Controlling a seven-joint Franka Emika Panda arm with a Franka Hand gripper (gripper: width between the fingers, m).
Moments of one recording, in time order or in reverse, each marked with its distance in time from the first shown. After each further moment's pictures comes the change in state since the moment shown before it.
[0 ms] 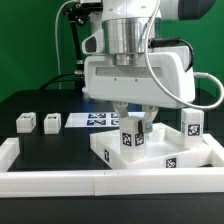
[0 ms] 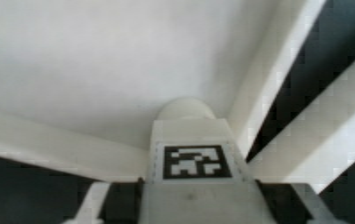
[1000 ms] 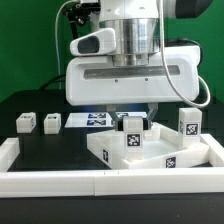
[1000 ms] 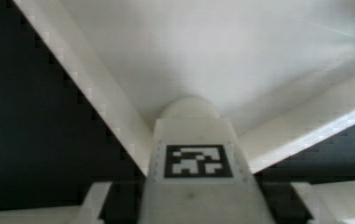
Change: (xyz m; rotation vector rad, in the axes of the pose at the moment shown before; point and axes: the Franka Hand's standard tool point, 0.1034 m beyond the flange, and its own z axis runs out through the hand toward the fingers) arm 0.001 0.005 0.000 -0.021 -0.039 -0.825
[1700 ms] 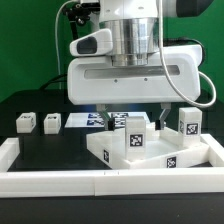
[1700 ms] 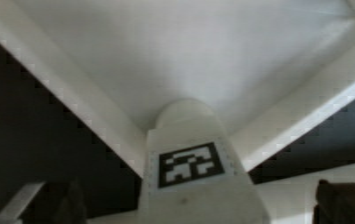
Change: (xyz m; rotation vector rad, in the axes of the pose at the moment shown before) arm -0.001 -0.002 0.000 0.009 -0.003 0.081
